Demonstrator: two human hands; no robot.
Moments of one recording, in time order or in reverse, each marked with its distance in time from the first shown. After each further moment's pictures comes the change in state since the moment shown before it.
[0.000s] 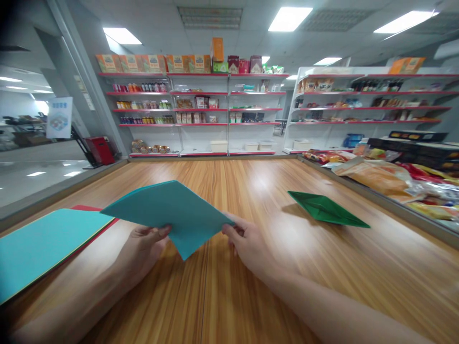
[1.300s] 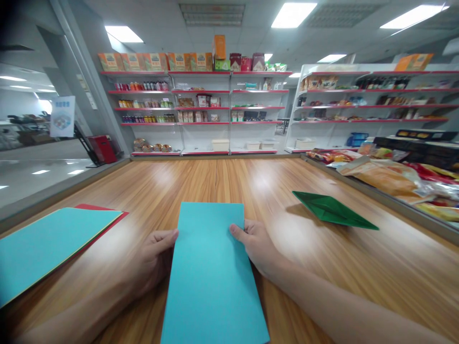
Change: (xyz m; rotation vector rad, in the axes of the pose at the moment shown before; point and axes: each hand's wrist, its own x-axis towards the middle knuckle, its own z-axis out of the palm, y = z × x) left_hand -0.018 0.001 0.006 0.043 -0.241 -0.371; right_hand -0.001 -0.001 -0.003 0.408 -0.154 0.172
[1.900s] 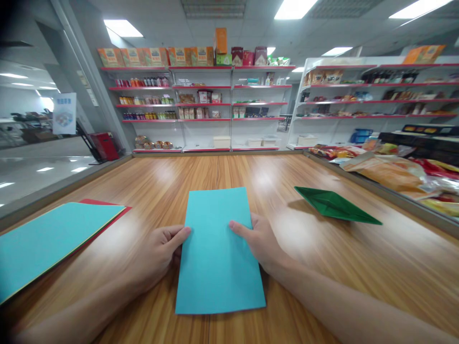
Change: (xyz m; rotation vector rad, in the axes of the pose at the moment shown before) left_hand -0.002 -0.004 0.004 0.360 0.030 -0.014; right_hand -0.006 -0.006 0.003 -0.063 0.100 -0.043
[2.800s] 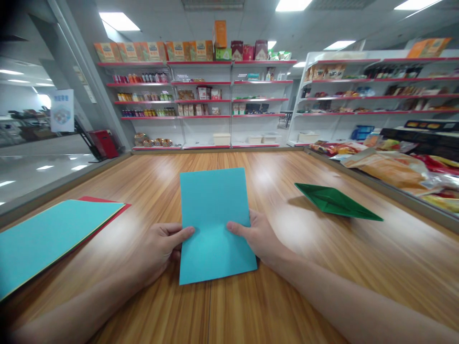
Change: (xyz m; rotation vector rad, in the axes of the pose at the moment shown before) left_hand 0.004 -0.003 0.000 -0.054 0.115 -0.042; right_hand 0.003 0.003 -0.003 0.090 -0.125 0.000
